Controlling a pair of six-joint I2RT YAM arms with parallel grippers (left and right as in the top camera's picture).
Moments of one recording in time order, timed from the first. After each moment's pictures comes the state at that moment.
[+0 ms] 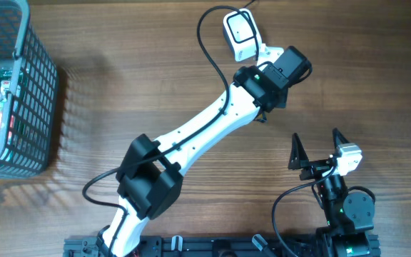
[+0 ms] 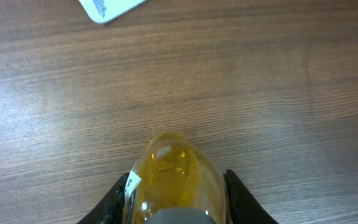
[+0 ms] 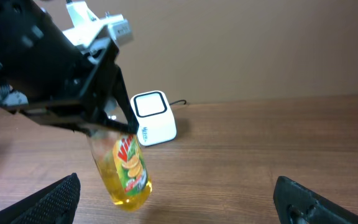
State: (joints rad) left arm -0.87 2.13 1.94 -0.90 -0.26 -0.65; right arm 0.13 0.02 0.01 0.00 -0.03 0.13
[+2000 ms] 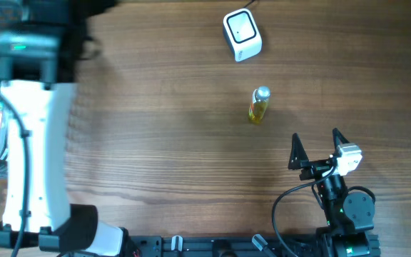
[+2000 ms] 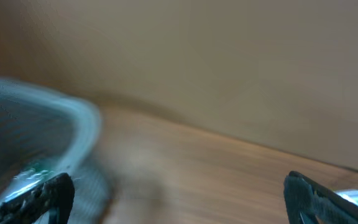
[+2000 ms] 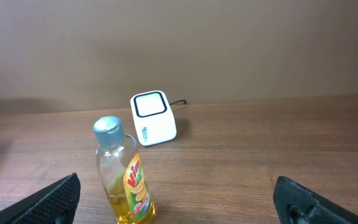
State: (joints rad) left arm -0.10 1.67 2.16 -1.00 -0.41 -0.21; right arm 0.13 0.02 0.01 0.00 -0.03 0.13
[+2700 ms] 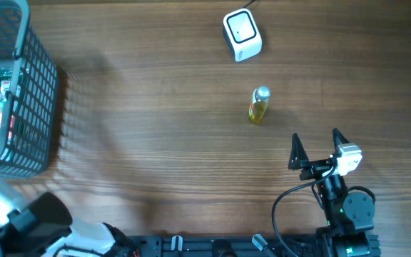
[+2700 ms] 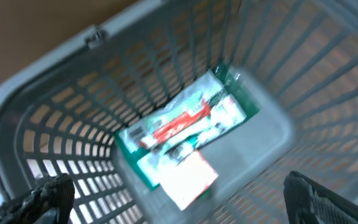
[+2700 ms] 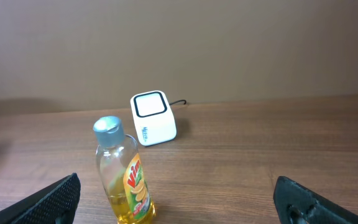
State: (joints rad) left arm 0.64 1.72 2.16 -1.30 -0.26 -0.16; right arm 0.13 0.02 0.01 0.00 -0.03 0.13
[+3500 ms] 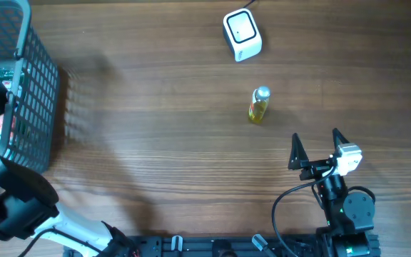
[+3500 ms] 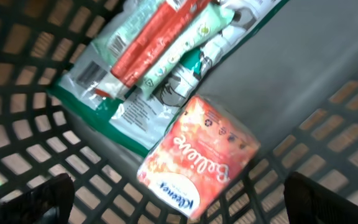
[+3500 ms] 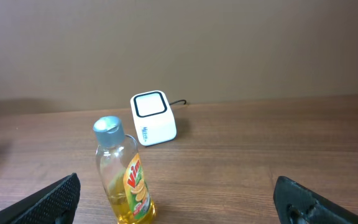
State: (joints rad) left arm 0.68 1.89 1.80 -1.21 -0.19 0.04; right arm 0.13 0.02 0.01 0.00 -0.03 0.13
